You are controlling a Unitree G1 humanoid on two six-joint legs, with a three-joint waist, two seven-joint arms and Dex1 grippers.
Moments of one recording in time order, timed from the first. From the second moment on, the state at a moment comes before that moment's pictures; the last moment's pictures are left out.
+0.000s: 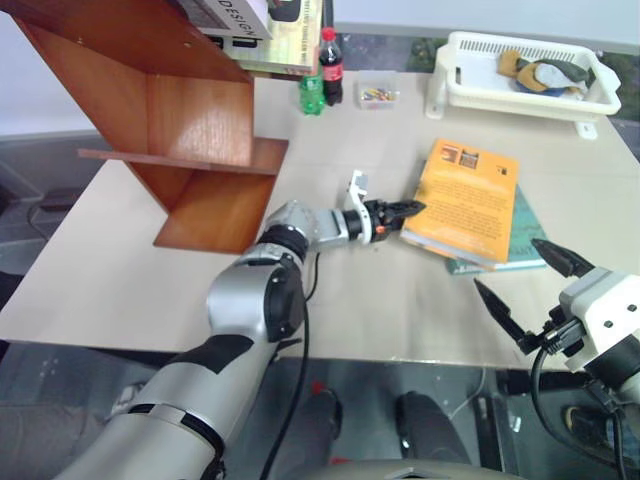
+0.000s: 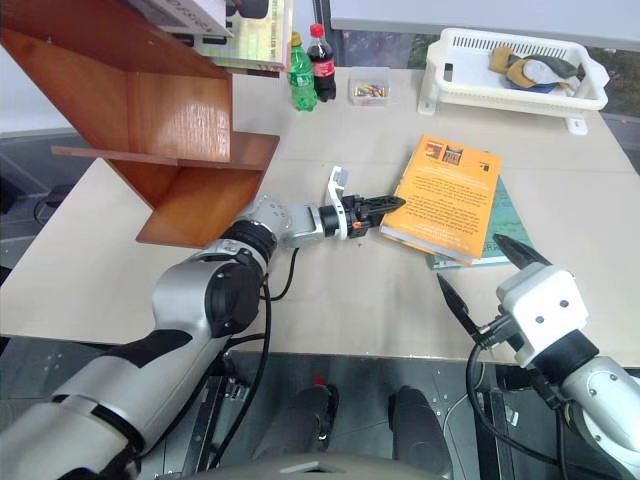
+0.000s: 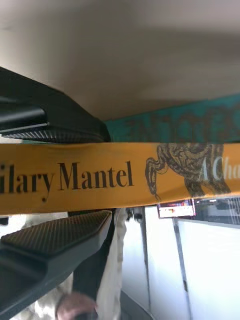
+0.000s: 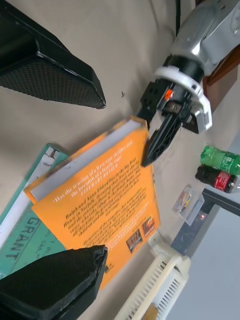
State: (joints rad) left arm -1.26 0.08 0.42 1.32 -0.57 0.99 -0.66; right arm 0.55 -0.95 -0.29 -1.01 0.57 0.28 0.04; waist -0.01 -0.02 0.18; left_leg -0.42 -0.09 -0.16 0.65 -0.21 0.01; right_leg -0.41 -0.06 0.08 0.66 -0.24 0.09
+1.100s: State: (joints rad) left arm -1.19 -0.07 0.42 1.21 -0.58 0.92 -0.54; right arm 0.44 -1.00 -0.35 -1.01 0.69 0.43 0.02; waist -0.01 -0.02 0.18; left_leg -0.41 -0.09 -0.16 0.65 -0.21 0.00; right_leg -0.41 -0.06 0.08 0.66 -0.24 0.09
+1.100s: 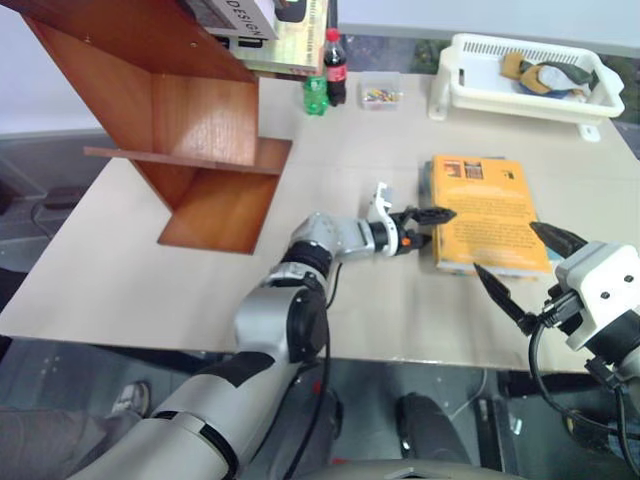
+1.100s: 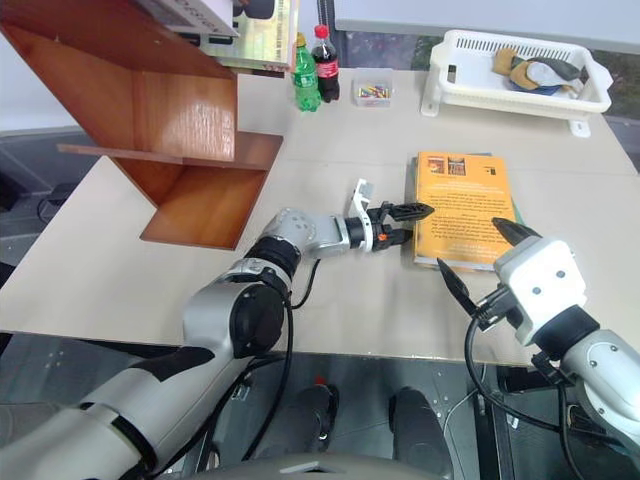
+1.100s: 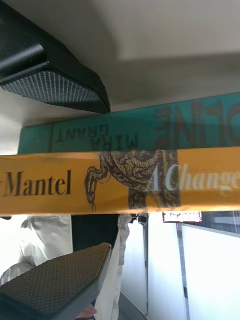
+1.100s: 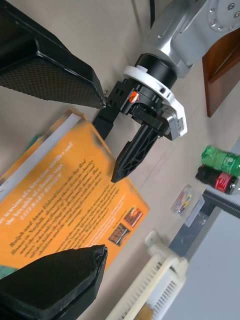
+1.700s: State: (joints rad) left arm -1.22 0.01 0.44 1.26 -0.55 0.96 -0.64; right arm 0.61 -1.03 -0.36 -1.02 0.64 0.26 -0.03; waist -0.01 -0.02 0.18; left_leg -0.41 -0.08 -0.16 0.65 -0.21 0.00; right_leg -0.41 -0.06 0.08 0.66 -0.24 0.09
